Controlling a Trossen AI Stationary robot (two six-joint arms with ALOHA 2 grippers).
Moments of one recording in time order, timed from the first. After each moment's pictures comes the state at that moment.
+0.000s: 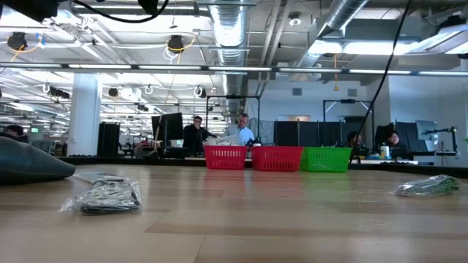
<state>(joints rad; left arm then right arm) -0.26 1.05 0.46 0.81 -0.22 0.16 0.31 1.65 1.28 0.36 0.56 -0.23</state>
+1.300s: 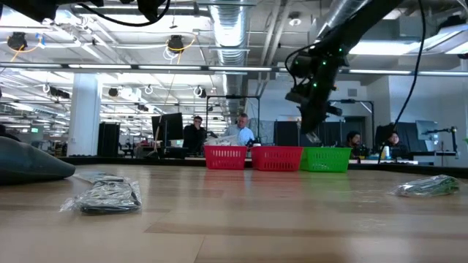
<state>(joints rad) -0.26 1.05 0.46 0.73 -0.21 0.15 -0.80 1.72 1.28 -0.70 -0.01 0.18</state>
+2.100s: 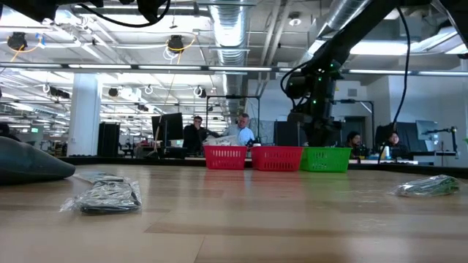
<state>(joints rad) -0.26 1.05 0.46 0.72 -0.22 0.14 -0.78 1.85 1.28 -0.79 0.00 0.21</state>
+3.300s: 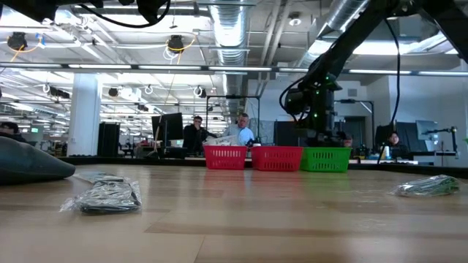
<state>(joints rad) -0.26 1.05 0.46 0.72 -0.21 0.13 -0.79 1.96 1.29 -0.84 0.03 0.22</state>
